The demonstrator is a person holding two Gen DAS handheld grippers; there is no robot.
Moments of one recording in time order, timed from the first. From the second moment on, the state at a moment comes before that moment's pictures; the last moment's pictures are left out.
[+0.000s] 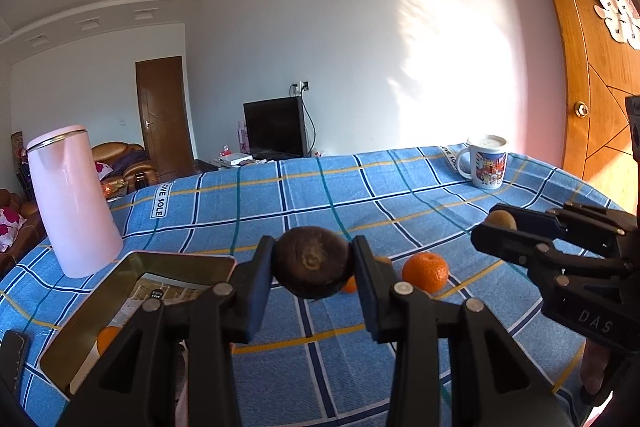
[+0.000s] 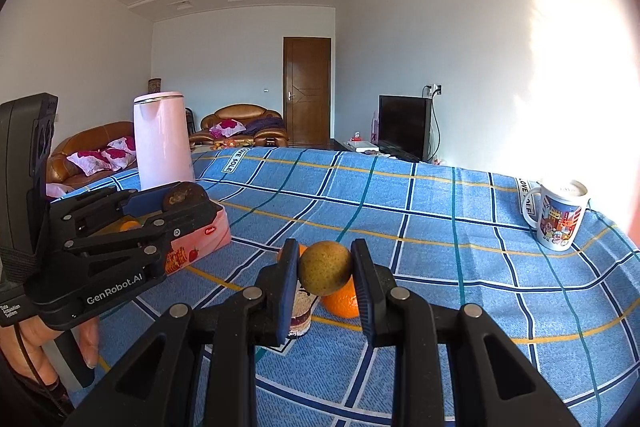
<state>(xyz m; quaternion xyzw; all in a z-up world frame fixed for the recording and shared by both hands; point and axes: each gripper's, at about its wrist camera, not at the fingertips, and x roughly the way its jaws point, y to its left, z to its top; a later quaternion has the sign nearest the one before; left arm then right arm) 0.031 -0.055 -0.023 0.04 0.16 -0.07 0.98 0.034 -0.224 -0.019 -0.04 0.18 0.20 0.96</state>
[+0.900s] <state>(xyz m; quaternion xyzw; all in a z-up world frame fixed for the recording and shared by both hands) 0.022 0.092 -0.020 -0.03 0.22 0.06 0.97 0.047 -0.107 -0.011 -0.09 0.22 0.35 0.91</state>
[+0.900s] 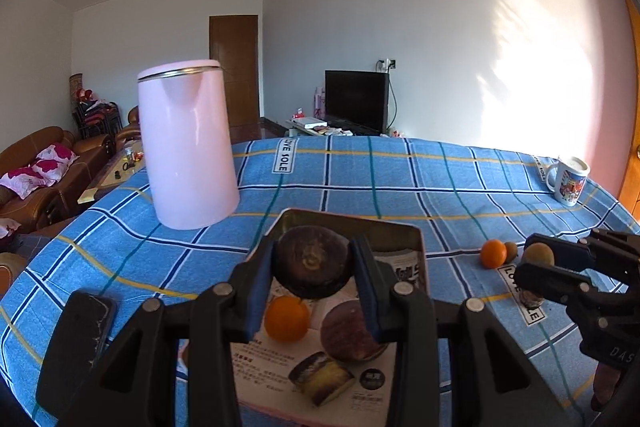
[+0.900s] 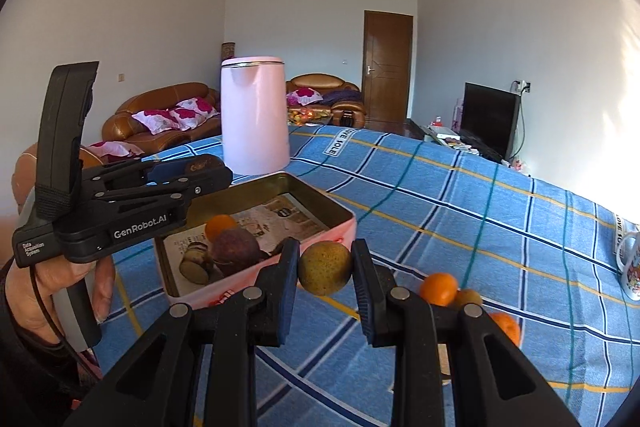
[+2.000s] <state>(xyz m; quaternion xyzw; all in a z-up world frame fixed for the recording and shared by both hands) 0.023 0.083 -0.028 -0.03 0.25 0.05 0.97 0.050 -0.111 -0.037 -0.13 0.26 0.33 0.90</state>
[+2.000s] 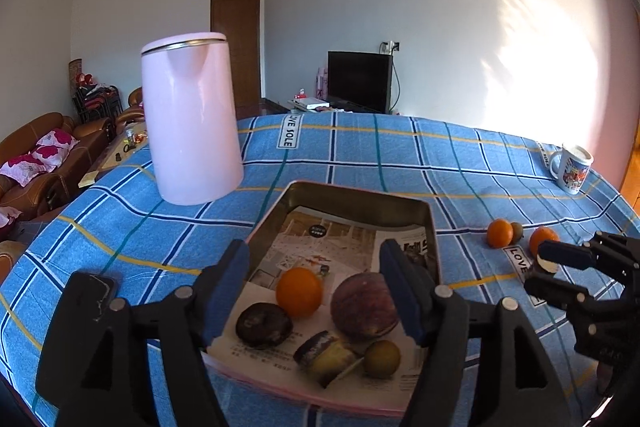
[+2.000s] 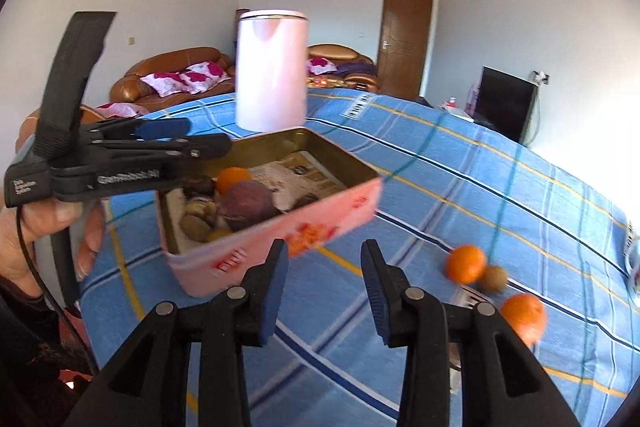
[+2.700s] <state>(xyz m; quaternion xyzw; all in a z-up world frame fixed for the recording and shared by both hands) 0.083 -0.121 -0.057 0.05 0.36 -0.16 0.92 0.078 -0.288 -0.039 0.00 0.29 0.13 0.95</state>
